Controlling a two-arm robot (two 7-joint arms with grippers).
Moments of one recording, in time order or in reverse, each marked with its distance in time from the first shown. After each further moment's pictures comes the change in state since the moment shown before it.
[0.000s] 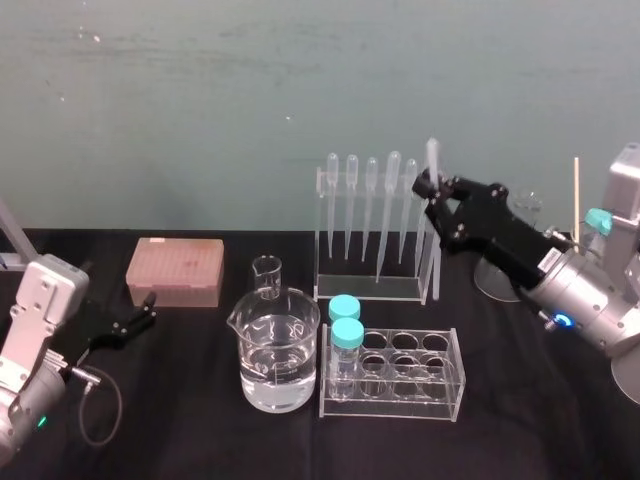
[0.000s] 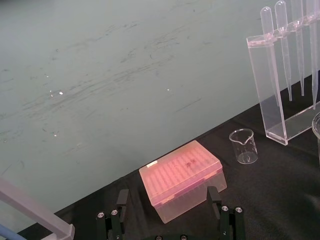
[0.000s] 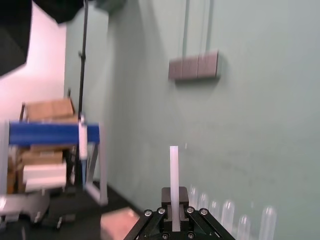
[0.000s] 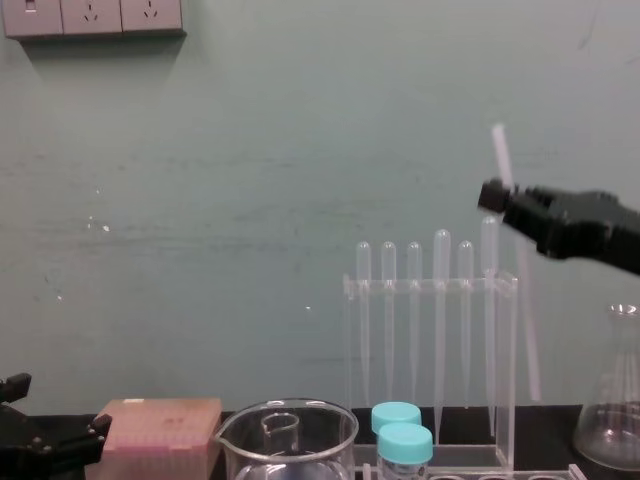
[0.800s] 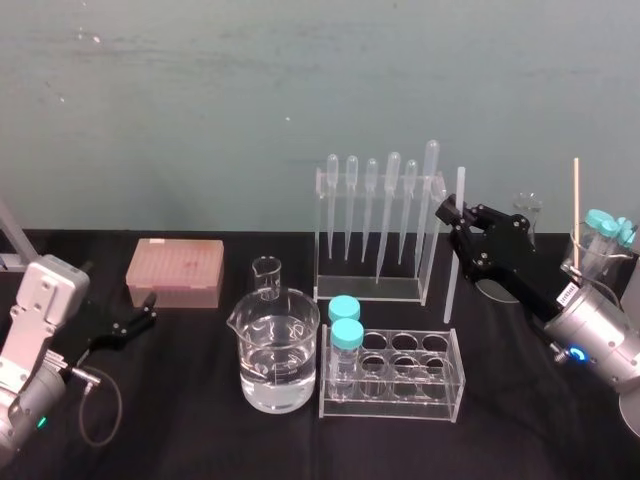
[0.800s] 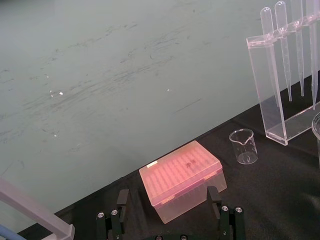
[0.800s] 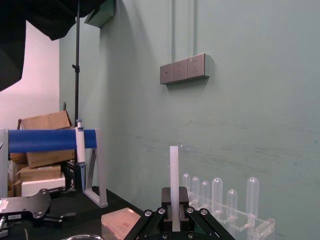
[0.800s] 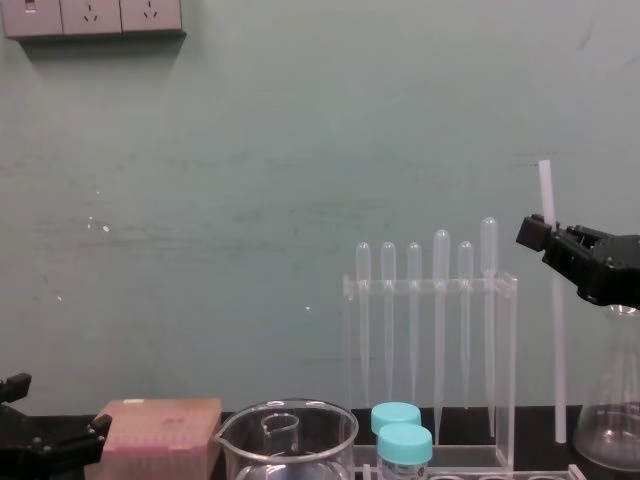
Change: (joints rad) left arm 0.000 0.000 0.000 0.000 0.000 0.000 0.000; right arm -0.062 -0.027 0.061 0.068 0.052 -0.073 0.076
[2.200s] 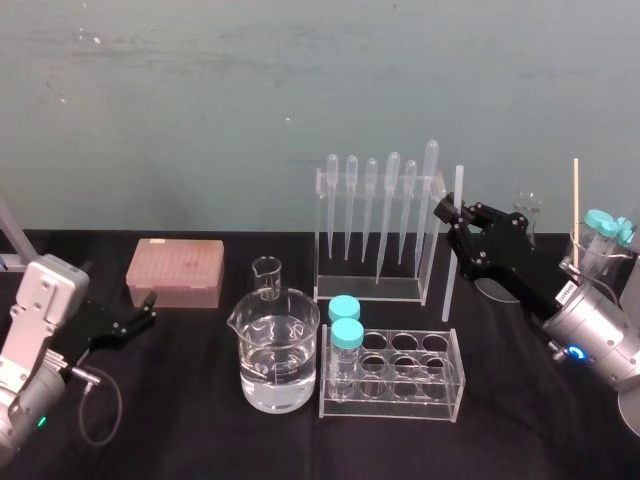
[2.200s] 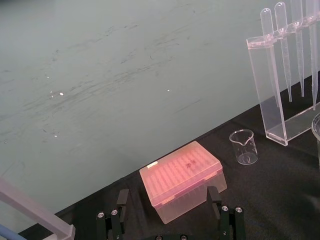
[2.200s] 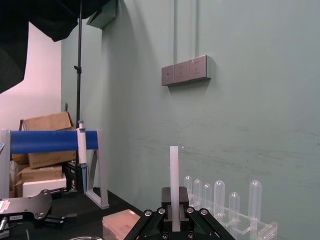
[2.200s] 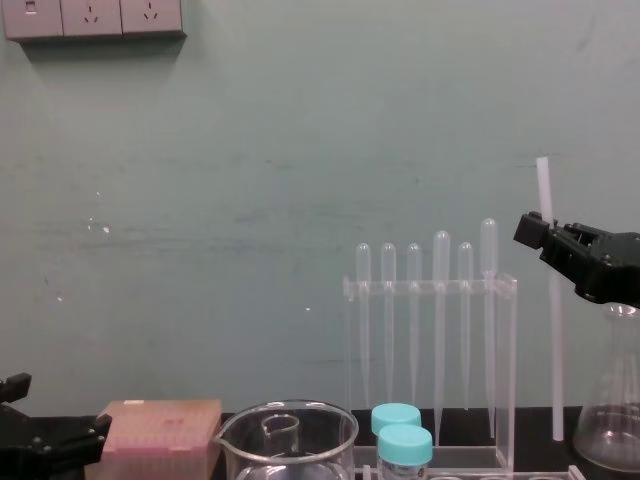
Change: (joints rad) left arm 0.000 0.000 0.000 0.000 0.000 0.000 0.000; right arm 0.003 0.000 -0.003 -0.001 0.002 -0.003 0.003
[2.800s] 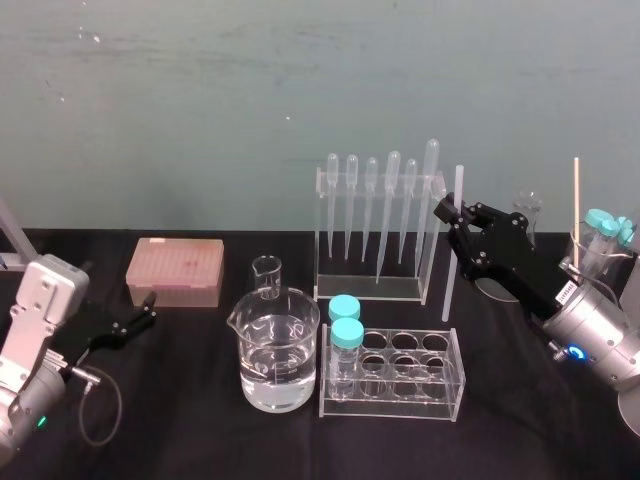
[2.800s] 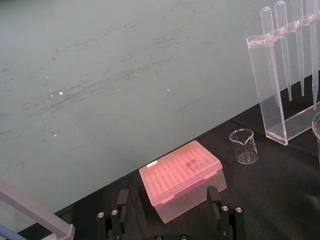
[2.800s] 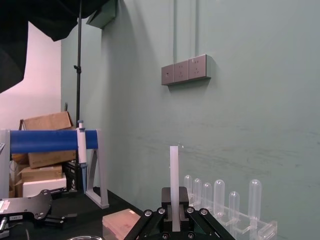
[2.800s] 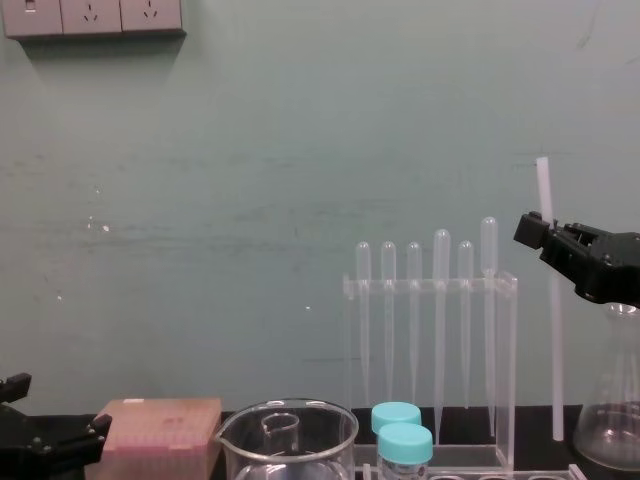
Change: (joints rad) left arm 0.000 0.000 0.000 0.000 0.000 0.000 0.000; right arm 0.000 0.000 0.000 0.000 0.000 0.000 0.000
